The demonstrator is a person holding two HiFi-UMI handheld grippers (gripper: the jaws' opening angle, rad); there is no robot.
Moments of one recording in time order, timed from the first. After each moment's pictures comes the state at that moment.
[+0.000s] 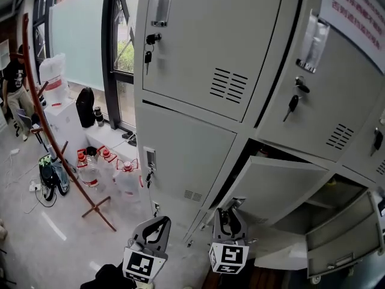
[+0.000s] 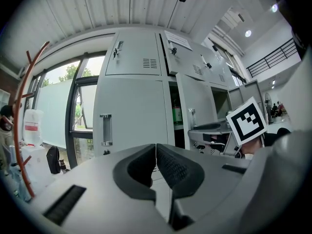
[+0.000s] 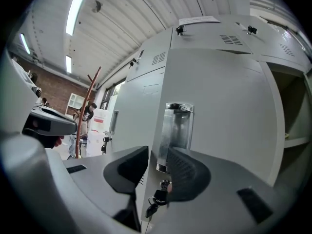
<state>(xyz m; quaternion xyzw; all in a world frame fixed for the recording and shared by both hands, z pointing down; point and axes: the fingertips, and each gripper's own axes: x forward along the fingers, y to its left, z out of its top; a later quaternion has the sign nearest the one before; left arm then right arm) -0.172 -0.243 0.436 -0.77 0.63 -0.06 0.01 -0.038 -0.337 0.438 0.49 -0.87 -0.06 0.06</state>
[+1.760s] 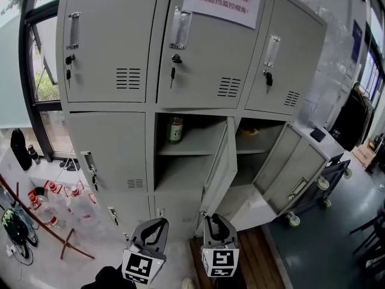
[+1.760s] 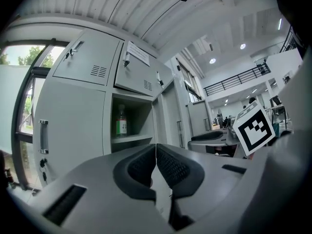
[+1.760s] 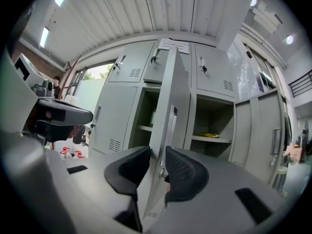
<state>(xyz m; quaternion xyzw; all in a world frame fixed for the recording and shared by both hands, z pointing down) -0.036 -0.162 0.416 -0.91 0.41 -0.03 0.05 0.102 -0.172 0.442 0.67 -0.74 -0.05 0.09</state>
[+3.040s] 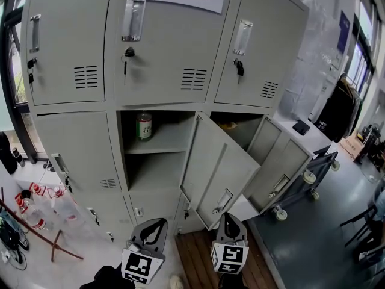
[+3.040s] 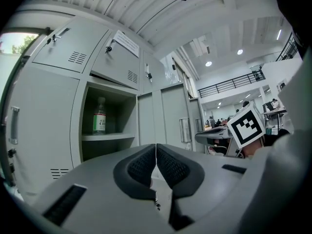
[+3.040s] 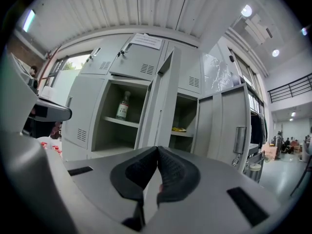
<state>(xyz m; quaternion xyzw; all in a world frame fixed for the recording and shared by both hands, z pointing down) 0.061 -0.169 0.424 -0.93 0.37 -0.03 0.04 0.251 -0.159 0.445 0.75 -0.65 -0.03 0.10</state>
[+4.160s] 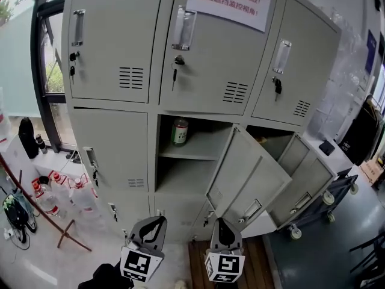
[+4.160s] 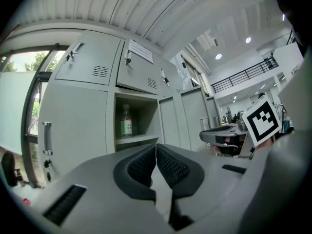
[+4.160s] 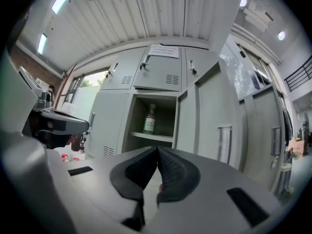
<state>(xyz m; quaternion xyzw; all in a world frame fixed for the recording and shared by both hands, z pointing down) -0.017 -0.181 0.411 -0.89 0.46 -0.02 0.06 0.145 -0.179 0.425 0.67 -0.74 -0.06 0.05</state>
